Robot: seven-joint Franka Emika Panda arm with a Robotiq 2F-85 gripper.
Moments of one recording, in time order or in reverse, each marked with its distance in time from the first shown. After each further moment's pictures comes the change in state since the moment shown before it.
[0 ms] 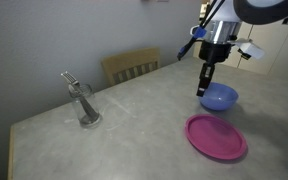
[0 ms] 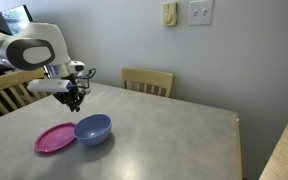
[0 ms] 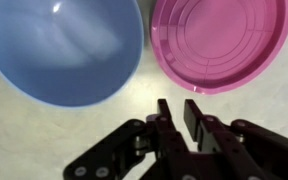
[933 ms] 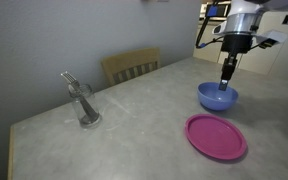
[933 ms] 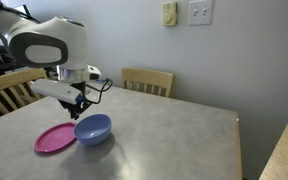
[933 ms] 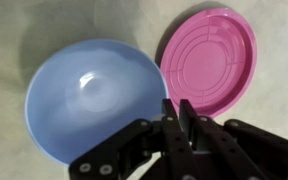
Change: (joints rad) arm -0.160 -0.045 -0.040 -0.003 0.288 -0.253 -0.293
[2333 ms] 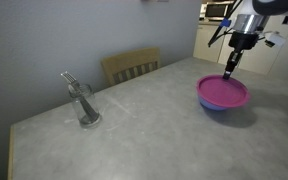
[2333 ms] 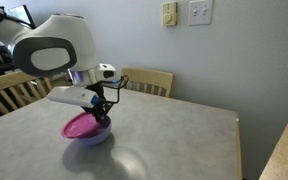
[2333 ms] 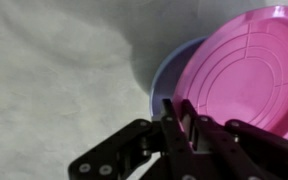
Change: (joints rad) arm -0.119 0.004 -0.007 -0.038 -0.223 0.248 0.111
